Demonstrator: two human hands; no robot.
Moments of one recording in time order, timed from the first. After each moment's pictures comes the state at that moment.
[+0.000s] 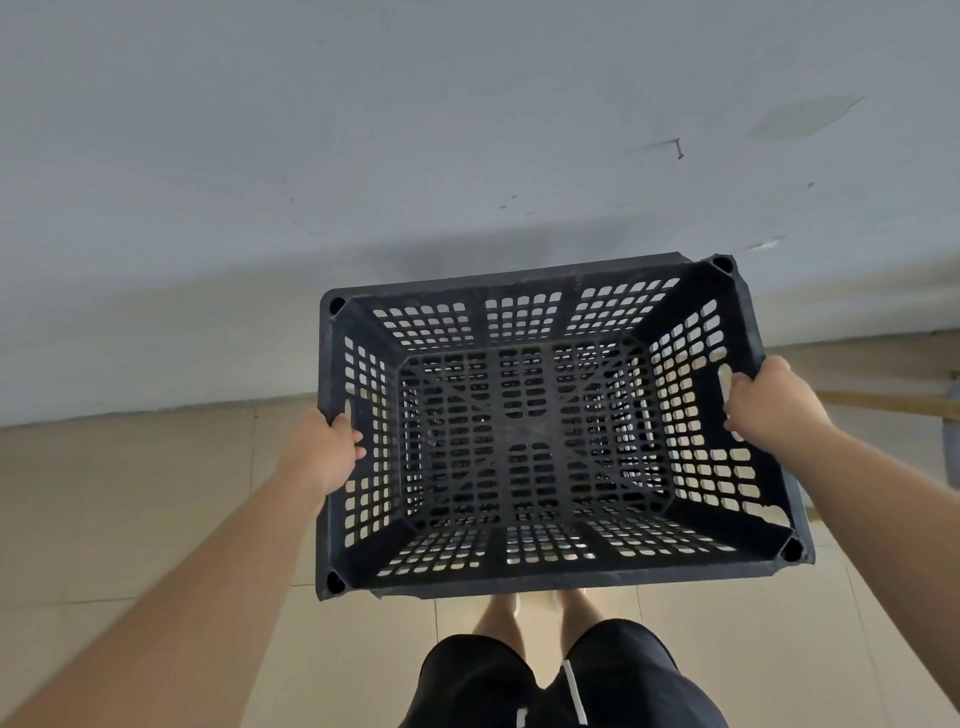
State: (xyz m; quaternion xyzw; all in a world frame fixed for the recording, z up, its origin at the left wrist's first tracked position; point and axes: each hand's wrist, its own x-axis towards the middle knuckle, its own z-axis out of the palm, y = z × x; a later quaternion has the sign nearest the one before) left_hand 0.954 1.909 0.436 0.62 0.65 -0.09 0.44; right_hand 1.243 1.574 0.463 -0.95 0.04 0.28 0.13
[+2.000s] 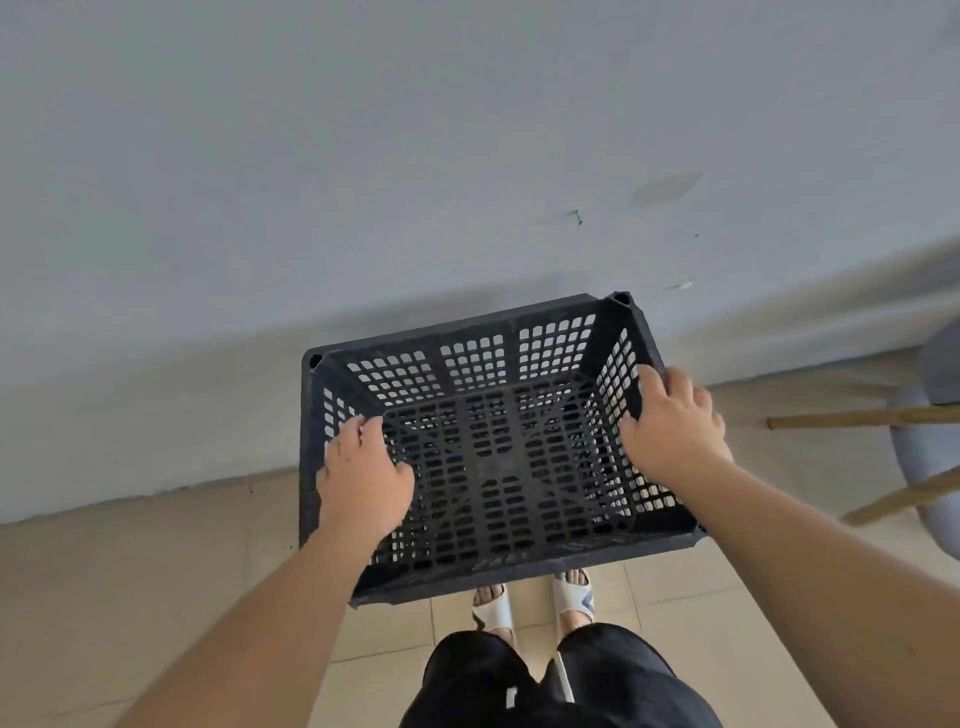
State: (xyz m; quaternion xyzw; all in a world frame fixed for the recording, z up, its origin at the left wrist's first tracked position) left_hand 0.982 1.822 0.503 0.88 0.42 -0.13 0.15; right_hand 1.180 1.572 0.525 -0.95 -0.15 0.25 0.07
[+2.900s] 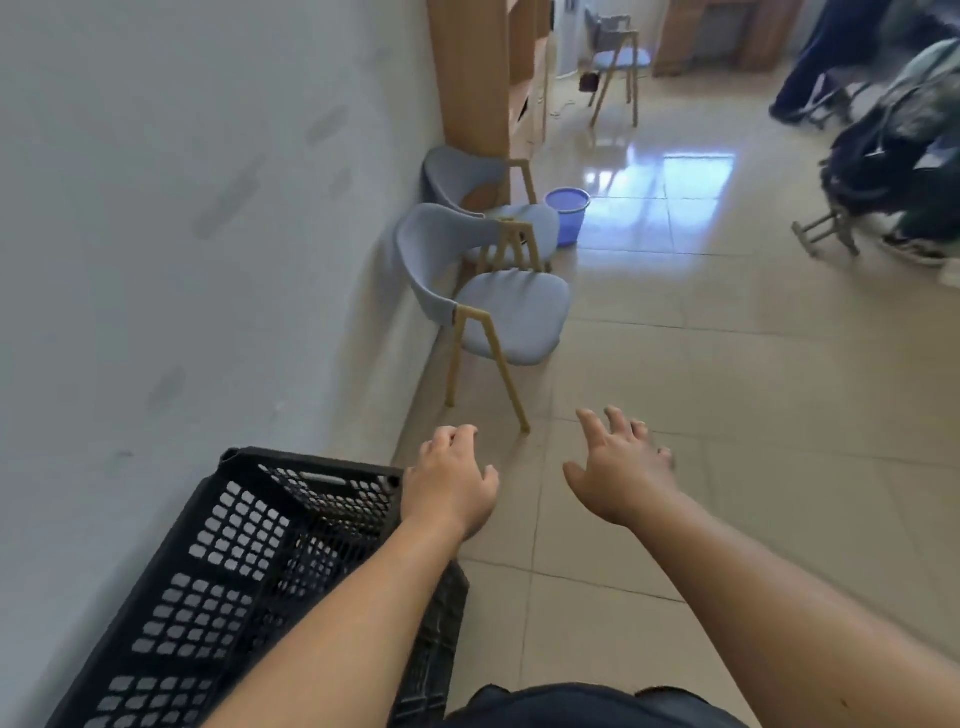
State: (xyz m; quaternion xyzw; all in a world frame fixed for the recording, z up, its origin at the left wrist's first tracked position) left_hand 1.001 1.510 0.609 0.94 -0.28 -0.17 0.13; right_hand 0.887 1.346 0.620 -0.91 0.36 0.14 0.17
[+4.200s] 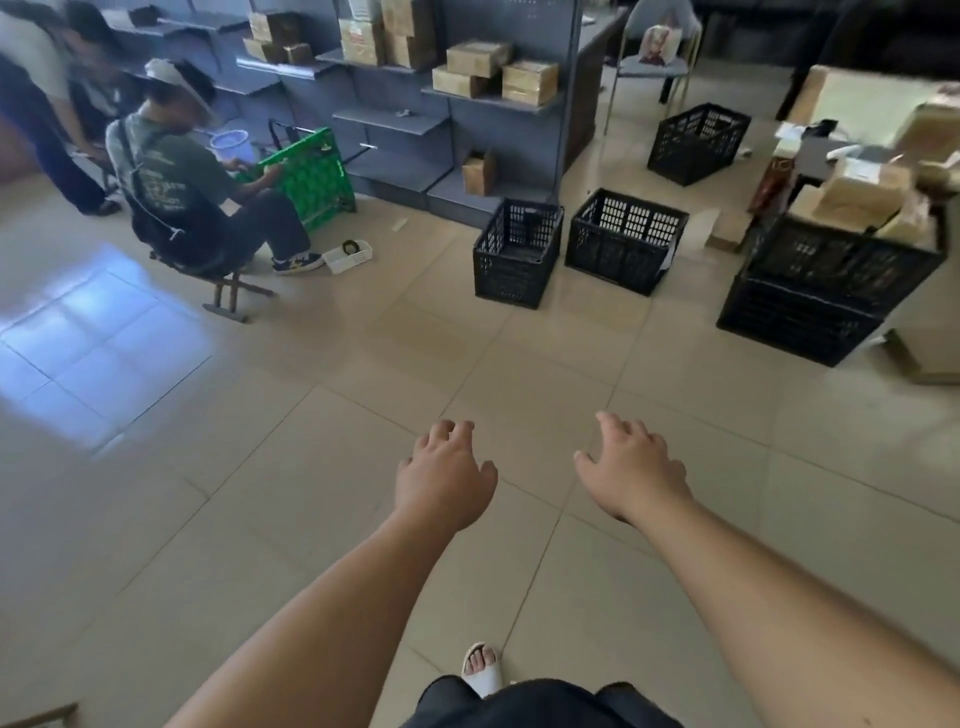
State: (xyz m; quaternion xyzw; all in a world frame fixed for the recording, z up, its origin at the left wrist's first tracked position) left_hand 0.523 0.726 0.604 0.58 -0.79 -0.21 -0.04; right_hand 0.326 0.794 0.613 -0.46 0.86 -0.02 0.23
